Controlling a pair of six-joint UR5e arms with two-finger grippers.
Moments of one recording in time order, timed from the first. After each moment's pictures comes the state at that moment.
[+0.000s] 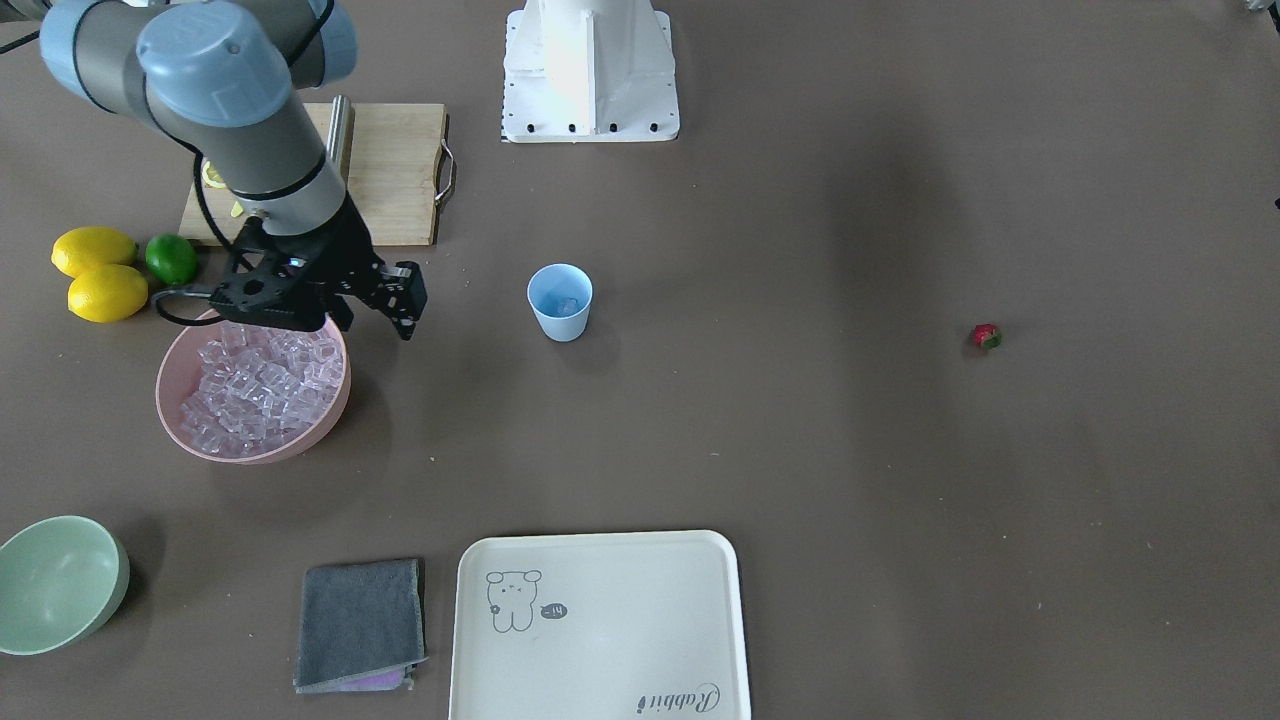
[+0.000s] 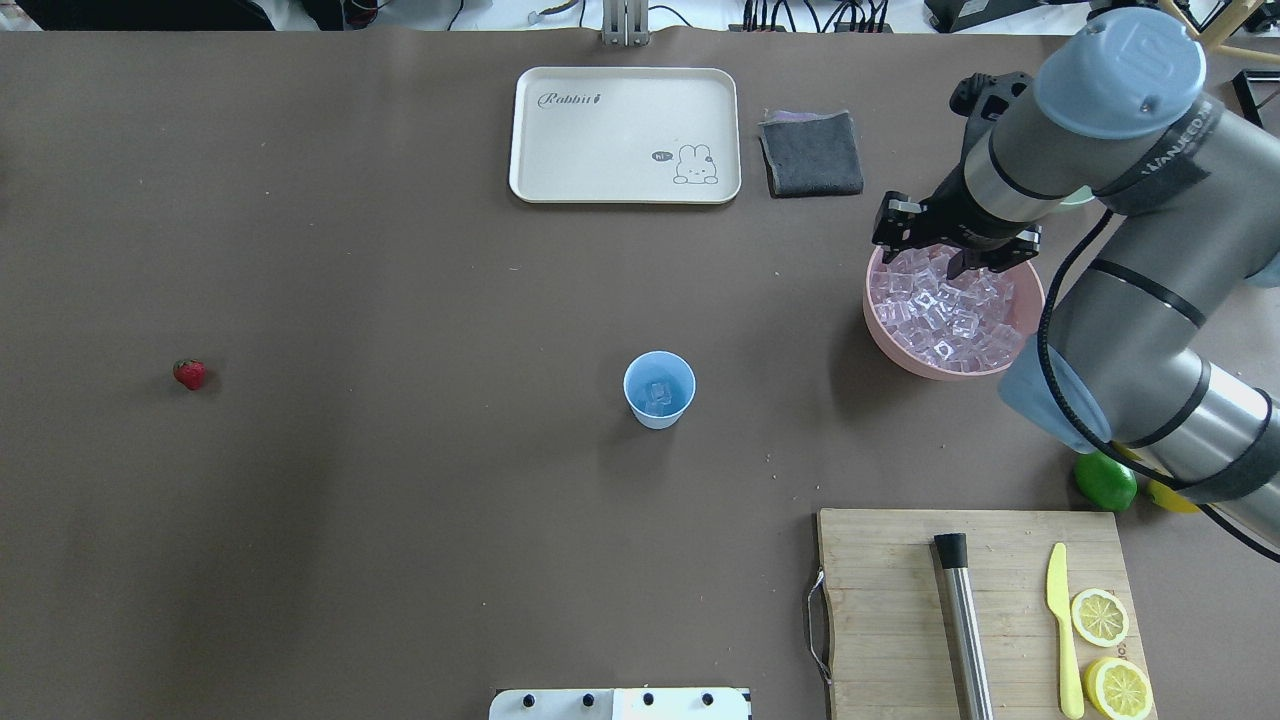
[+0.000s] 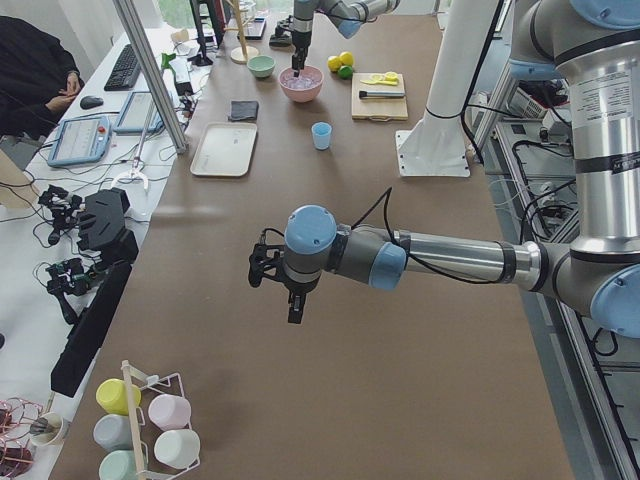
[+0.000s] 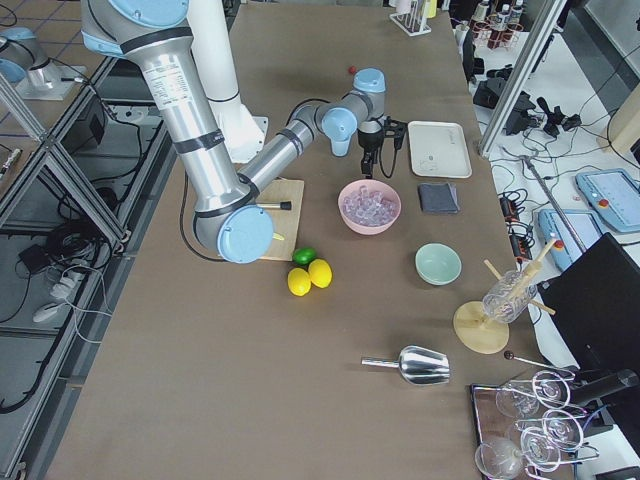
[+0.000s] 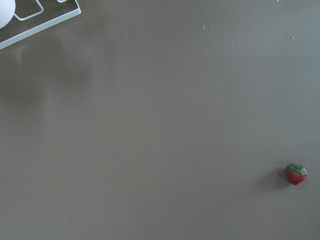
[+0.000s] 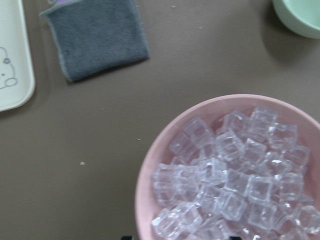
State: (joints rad) left arm -1.54 -1.38 -1.85 -1.78 -2.44 -0.20; right arm 0.86 -1.20 1.88 -1.60 2.01 1.18
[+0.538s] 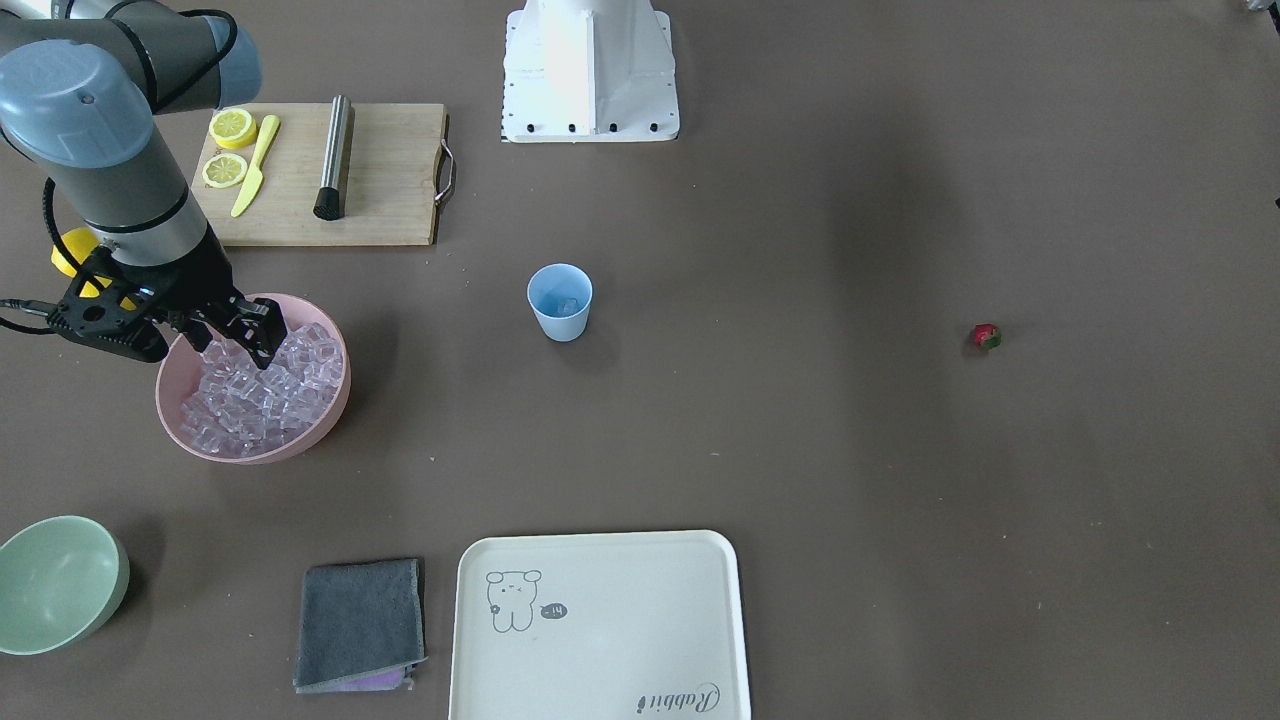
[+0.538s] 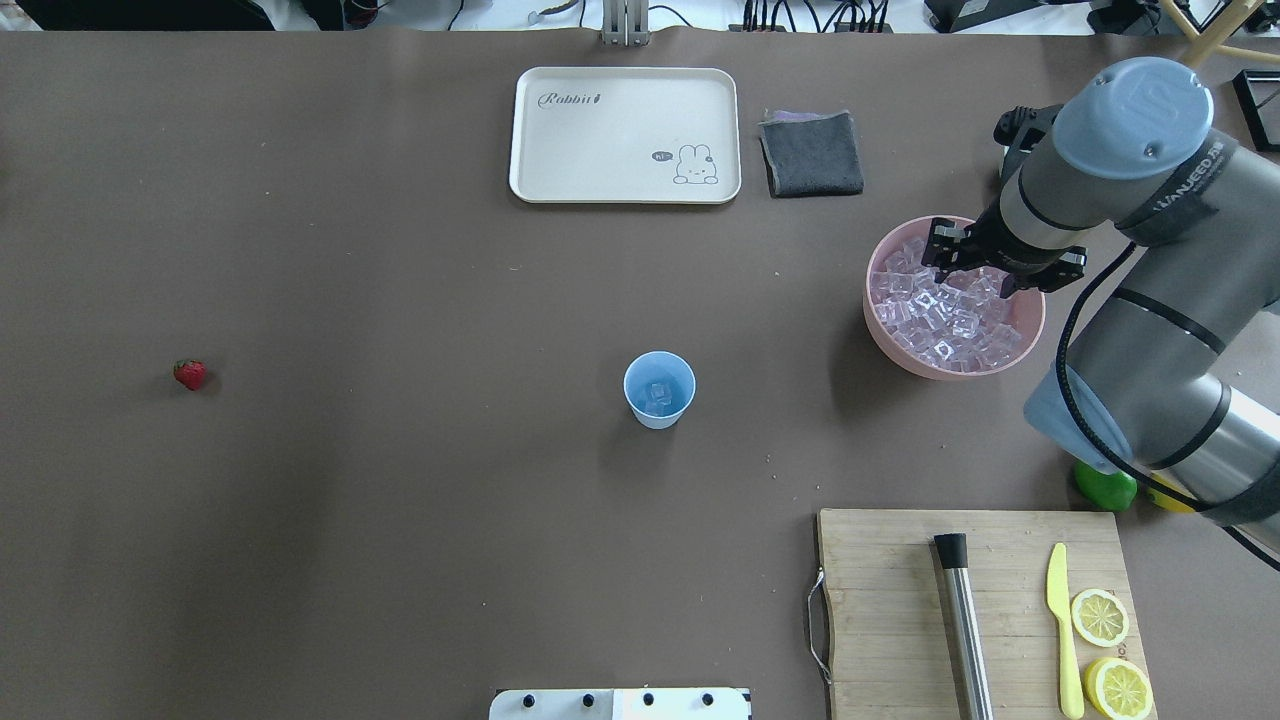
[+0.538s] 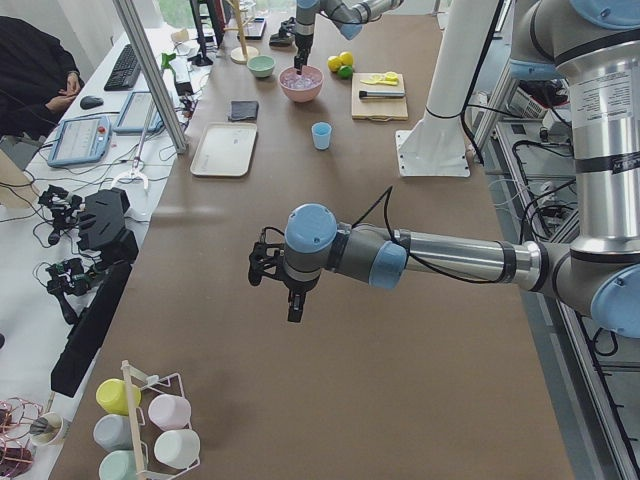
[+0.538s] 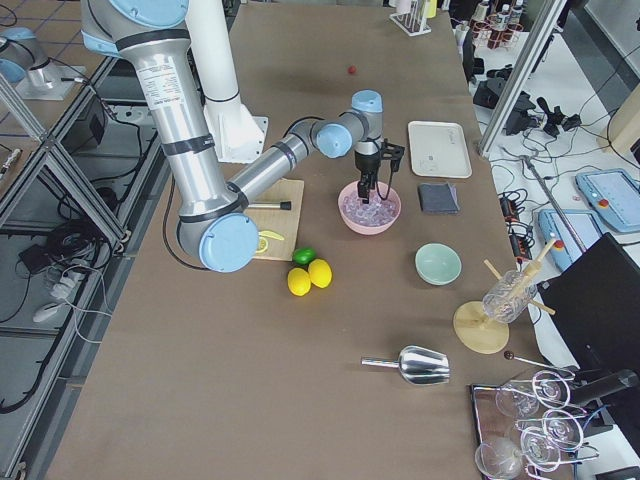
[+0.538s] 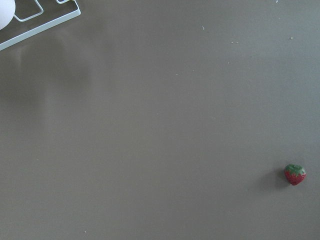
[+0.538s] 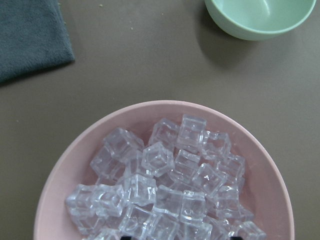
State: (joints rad) left arm -1.54 -1.38 -1.85 -1.78 -2.44 -0.20; right arm 0.83 -1.25 1.86 -1.63 1.93 1.19
